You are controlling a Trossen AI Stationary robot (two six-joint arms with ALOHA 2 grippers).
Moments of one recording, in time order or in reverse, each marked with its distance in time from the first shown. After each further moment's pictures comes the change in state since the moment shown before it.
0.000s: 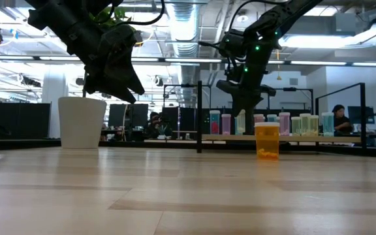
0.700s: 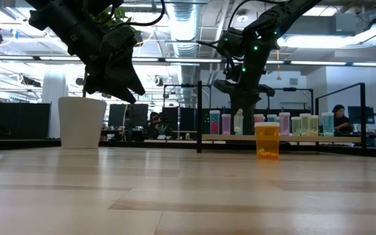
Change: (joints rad) left arm 0.010 0.000 0.000 0.000 -0.002 -0.001; right arm 0.021 0.007 0.000 0.030 0.033 0.048
